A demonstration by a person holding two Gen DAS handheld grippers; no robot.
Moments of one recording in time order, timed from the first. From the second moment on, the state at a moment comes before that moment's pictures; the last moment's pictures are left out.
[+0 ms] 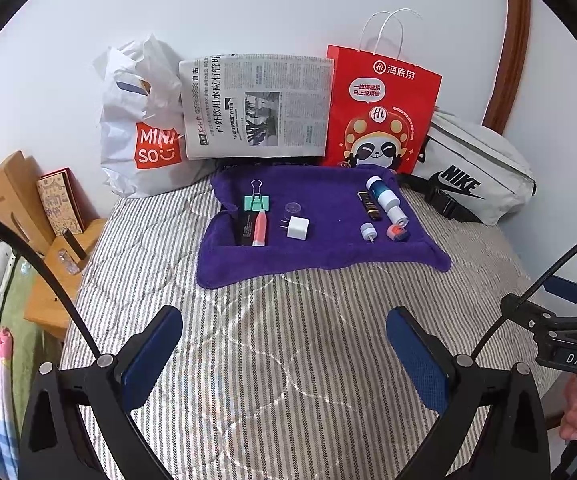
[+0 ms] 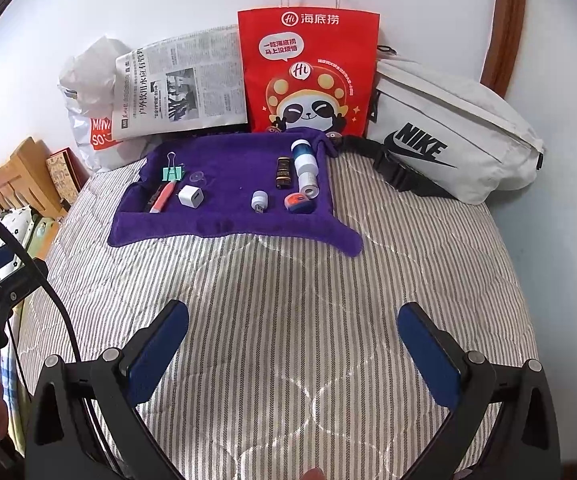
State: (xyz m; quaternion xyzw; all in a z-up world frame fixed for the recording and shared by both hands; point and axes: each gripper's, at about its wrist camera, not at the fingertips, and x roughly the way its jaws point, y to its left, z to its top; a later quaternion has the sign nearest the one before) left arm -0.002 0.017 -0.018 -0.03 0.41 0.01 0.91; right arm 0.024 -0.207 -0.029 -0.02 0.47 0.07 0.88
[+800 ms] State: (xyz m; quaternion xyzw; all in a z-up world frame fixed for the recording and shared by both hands) left arm -0.002 0.022 -0.021 -0.02 0.41 0.01 0.91; right arm 0.023 -0.209 -0.027 -0.02 0.47 0.06 0.88
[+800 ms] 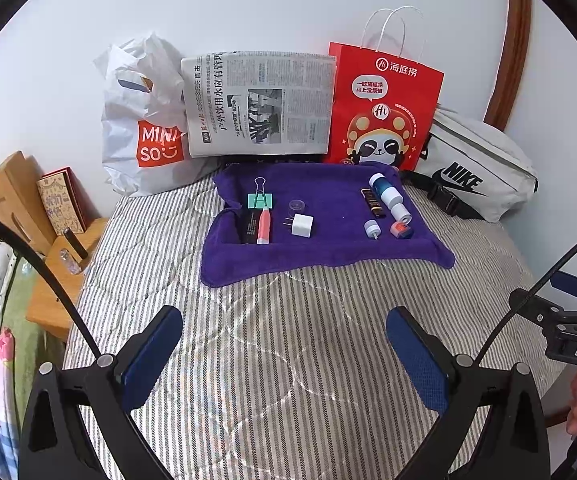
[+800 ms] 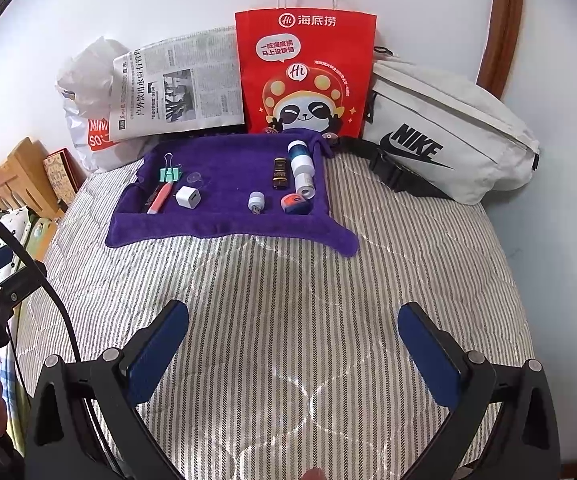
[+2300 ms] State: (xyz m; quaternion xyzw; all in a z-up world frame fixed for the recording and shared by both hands) left arm 0.000 0.023 -0.018 -0.02 0.41 0.01 0.91; right arm 0.020 -0.208 -0.028 -0.02 0.47 0.06 0.88
